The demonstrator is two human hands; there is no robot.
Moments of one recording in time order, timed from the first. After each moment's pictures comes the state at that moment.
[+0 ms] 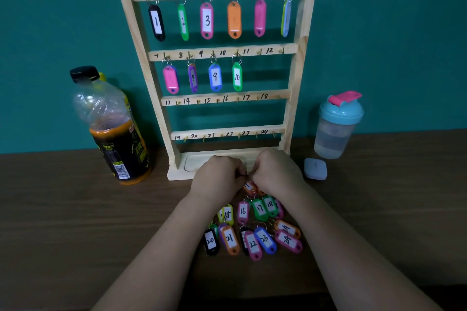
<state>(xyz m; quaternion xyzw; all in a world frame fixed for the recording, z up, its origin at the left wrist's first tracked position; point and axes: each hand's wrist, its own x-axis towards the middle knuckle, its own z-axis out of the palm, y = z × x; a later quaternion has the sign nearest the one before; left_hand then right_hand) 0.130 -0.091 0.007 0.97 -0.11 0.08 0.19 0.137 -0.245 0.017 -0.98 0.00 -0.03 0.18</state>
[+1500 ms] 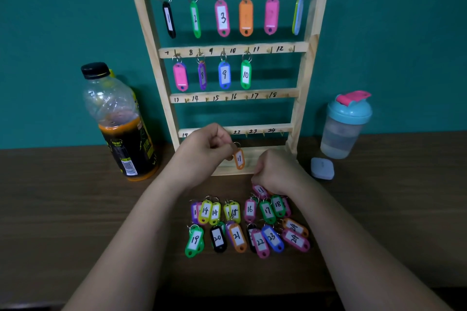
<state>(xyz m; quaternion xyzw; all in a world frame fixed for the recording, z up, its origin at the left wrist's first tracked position) 0.105 -0.047 0.073 0.87 -0.12 0.06 0.48 0.138 -0.240 0.024 -0.98 -0.02 0.05 0.19</state>
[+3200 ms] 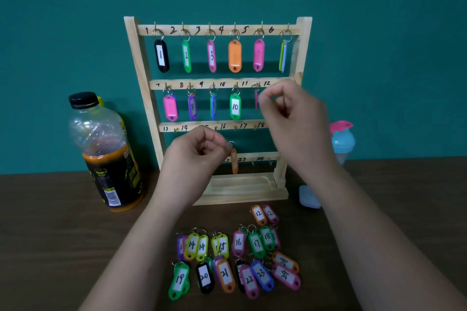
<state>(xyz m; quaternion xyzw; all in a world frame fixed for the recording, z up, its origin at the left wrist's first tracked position) 0.102 -0.067 0.107 0.78 -0.11 0.18 0.59 0.117 -0.264 0.157 -0.81 -0.17 -0.37 0.42</state>
